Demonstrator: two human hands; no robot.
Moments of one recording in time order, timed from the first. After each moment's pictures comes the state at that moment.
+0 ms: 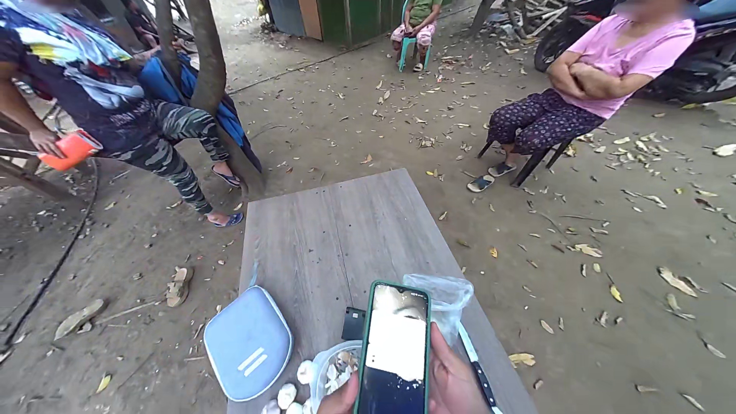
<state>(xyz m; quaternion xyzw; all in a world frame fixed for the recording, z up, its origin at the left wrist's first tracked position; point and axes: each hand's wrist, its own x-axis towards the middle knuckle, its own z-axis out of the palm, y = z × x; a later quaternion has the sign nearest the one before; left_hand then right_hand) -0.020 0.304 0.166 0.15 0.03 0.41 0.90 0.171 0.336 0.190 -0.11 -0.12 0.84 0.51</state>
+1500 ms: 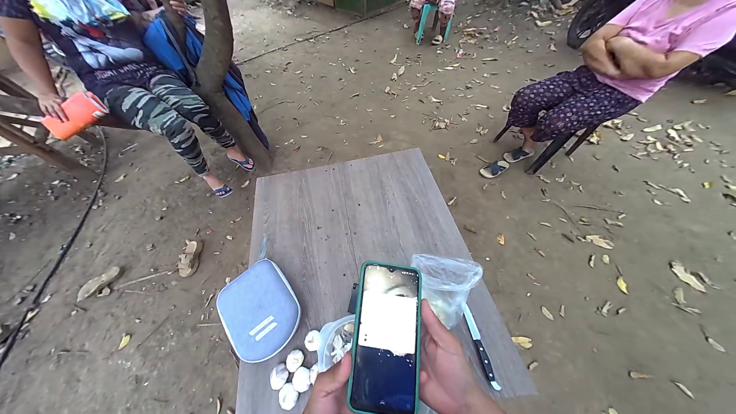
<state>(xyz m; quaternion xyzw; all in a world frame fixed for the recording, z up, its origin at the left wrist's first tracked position) -0.034 0.291 0.165 0.15 -0.02 0.45 0.88 0.147 0.333 0.193 -0.11 -0.06 0.87 0.47</state>
